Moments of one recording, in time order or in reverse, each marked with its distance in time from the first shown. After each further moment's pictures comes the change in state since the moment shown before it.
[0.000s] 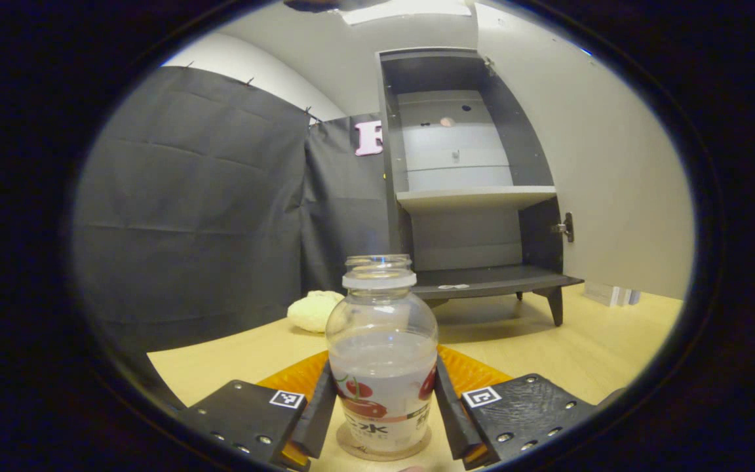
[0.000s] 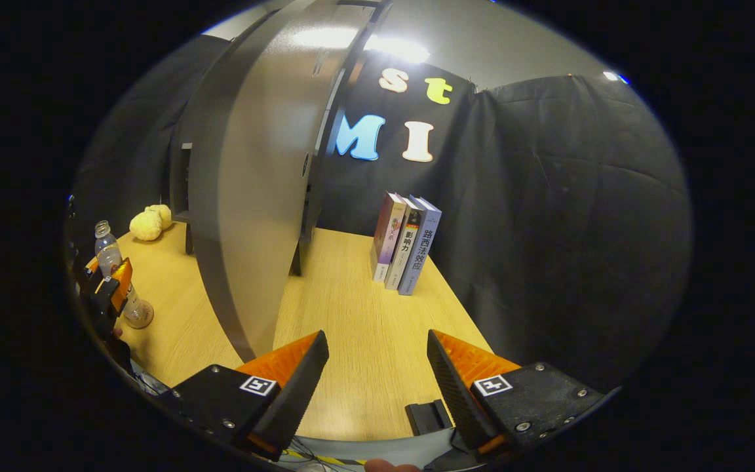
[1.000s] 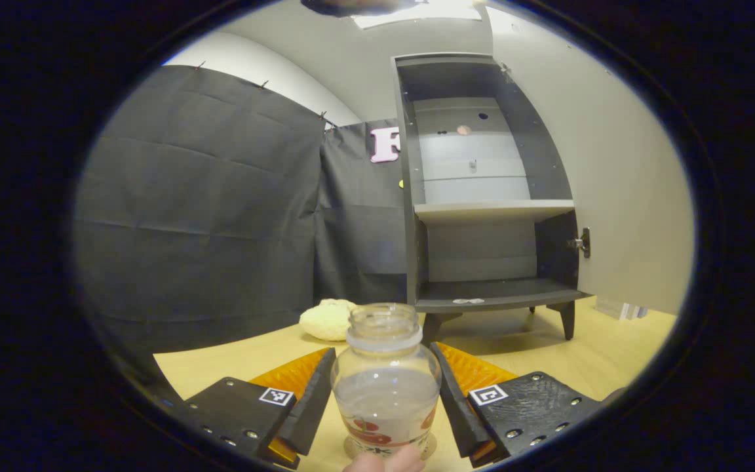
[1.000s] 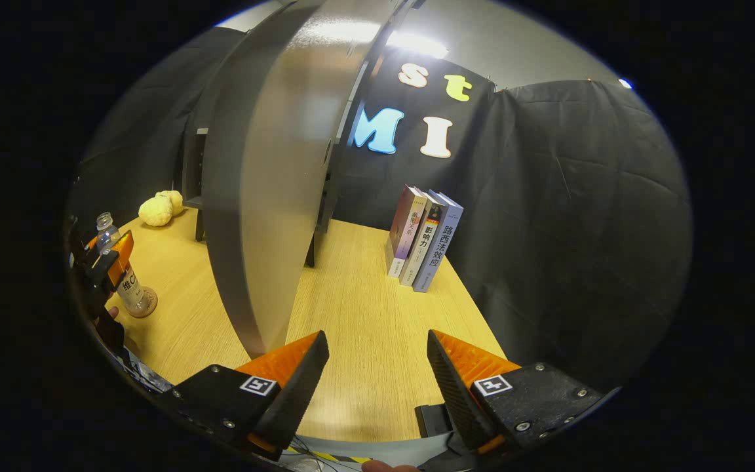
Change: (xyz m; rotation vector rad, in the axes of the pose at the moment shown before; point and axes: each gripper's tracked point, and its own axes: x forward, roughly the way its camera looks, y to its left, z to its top) left arm 0.008 0.004 0.033 -0.035 -0.049 0.041; right arm 0.011 0.018 -0.003 -0.026 0.014 0.053
